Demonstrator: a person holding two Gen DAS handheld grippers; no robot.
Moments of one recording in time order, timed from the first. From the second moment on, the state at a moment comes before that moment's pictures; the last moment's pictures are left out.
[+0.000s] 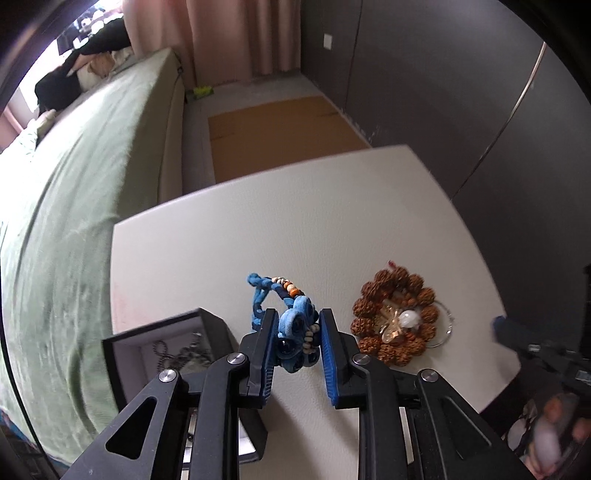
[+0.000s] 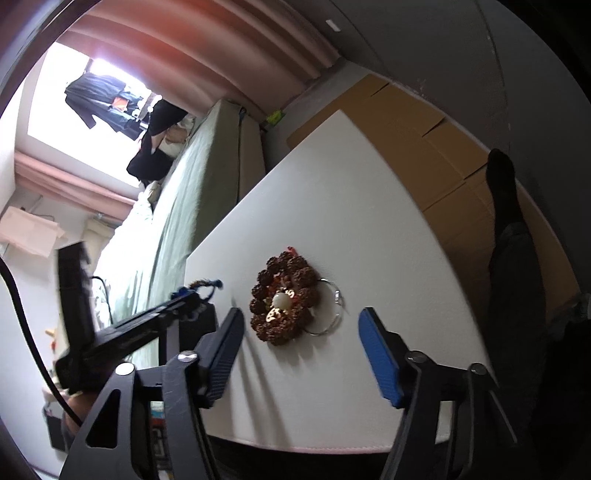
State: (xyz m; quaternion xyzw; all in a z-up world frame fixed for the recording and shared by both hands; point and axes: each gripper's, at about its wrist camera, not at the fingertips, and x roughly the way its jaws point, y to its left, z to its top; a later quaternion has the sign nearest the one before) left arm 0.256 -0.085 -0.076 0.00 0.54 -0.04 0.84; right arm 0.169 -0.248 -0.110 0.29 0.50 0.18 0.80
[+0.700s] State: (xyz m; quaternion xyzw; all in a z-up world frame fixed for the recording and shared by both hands) left arm 0.233 -0.034 -0.021 -0.03 0.48 -0.03 0.87; right arm 0.219 -0.172 -0.137 0.14 0.59 0.10 0.79
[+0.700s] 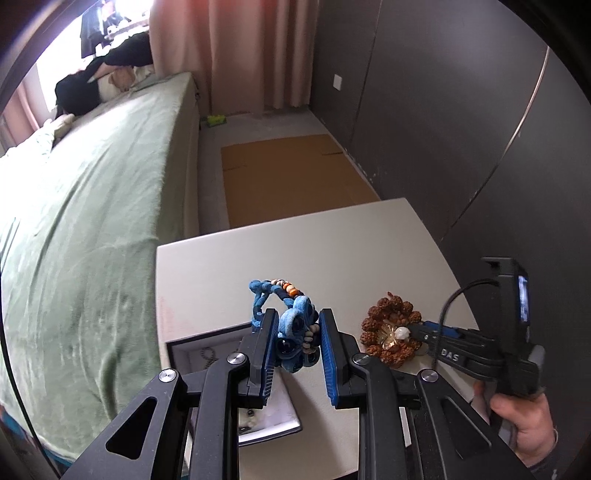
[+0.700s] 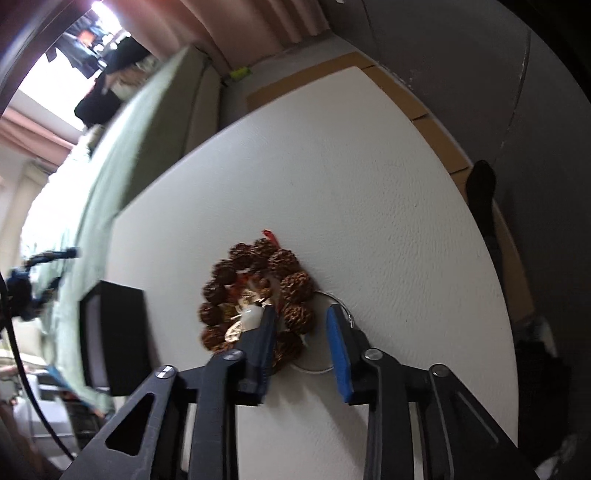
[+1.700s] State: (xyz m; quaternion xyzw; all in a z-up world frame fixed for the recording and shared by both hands) left arm 0.172 0.069 0.000 -0.10 0.43 -0.01 0.90; right arm 0.177 -0.073 -0.011 0.12 0.46 0.27 0.84
